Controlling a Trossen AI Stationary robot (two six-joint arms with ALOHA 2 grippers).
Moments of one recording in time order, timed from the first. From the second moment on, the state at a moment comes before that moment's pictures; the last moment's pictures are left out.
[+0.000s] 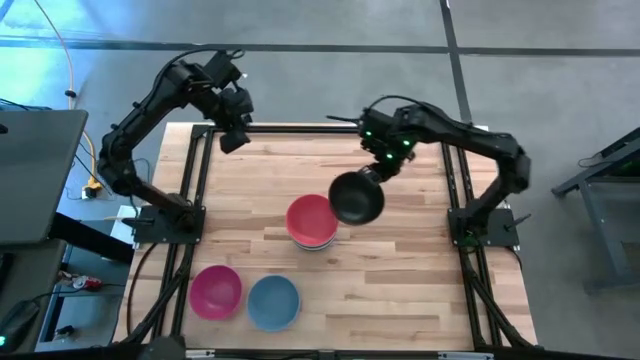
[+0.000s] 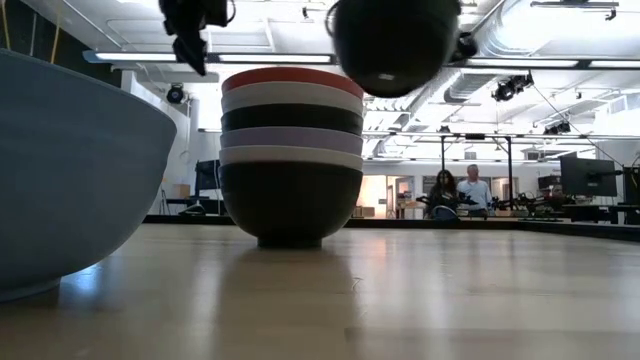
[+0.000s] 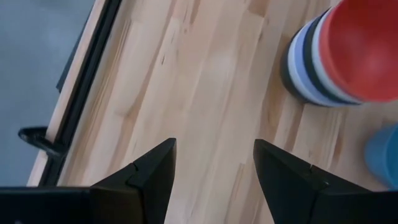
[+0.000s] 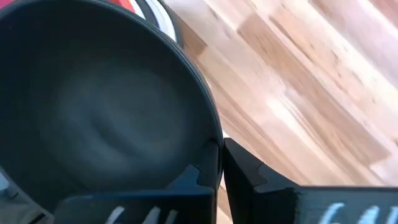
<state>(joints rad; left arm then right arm) 0.95 1.45 1.71 -1.51 0.30 0.47 -0.31 1.66 1.80 -1.46 -0.29 0.55</state>
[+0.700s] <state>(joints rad) 1.14 1.19 1.51 -1.43 0.32 0.49 -0.18 2.09 2.33 -1.57 -0.32 0.52</state>
